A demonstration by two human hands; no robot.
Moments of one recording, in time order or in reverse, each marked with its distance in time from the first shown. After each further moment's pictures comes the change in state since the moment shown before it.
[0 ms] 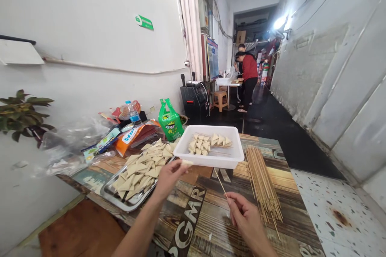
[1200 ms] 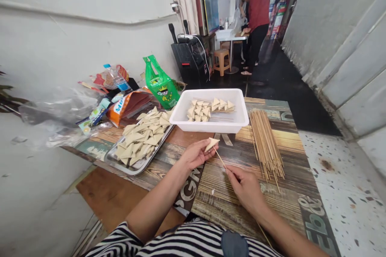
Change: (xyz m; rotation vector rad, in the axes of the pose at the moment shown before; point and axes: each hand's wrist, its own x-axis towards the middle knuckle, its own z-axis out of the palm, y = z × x) left_hand -0.033 0.026 0.076 -0.984 -0.416 -0.894; right_hand -0.014 0.018 0.005 -0.395 -0.024 -0.149
